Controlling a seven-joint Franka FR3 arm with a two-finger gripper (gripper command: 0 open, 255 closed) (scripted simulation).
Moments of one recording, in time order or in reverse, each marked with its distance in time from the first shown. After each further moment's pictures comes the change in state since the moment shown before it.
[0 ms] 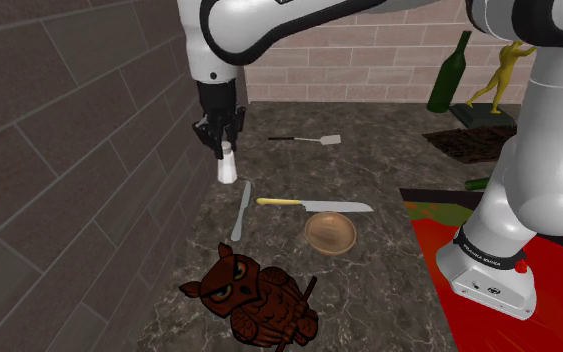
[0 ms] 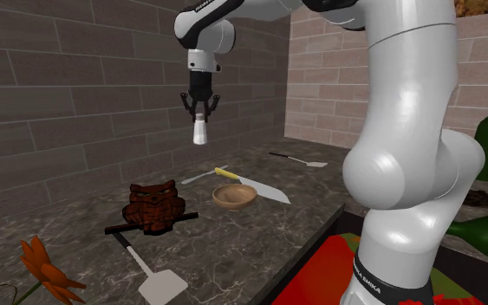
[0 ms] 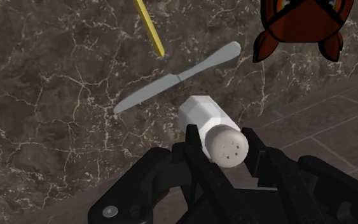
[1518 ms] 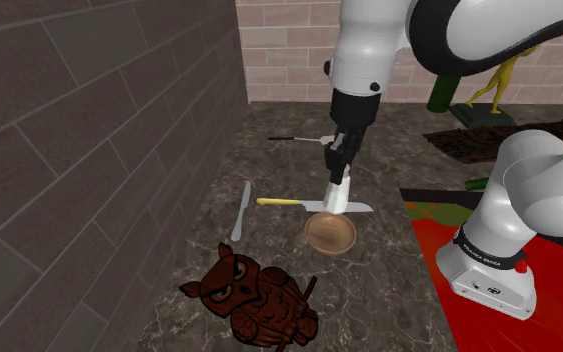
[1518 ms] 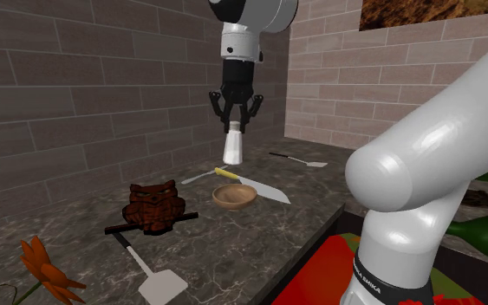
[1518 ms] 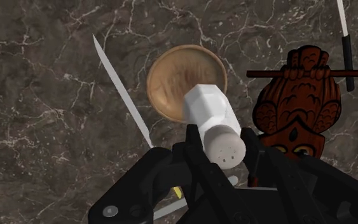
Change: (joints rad) arm 0.059 -0.876 -0.014 -0.854 0.250 0.001 -0.065
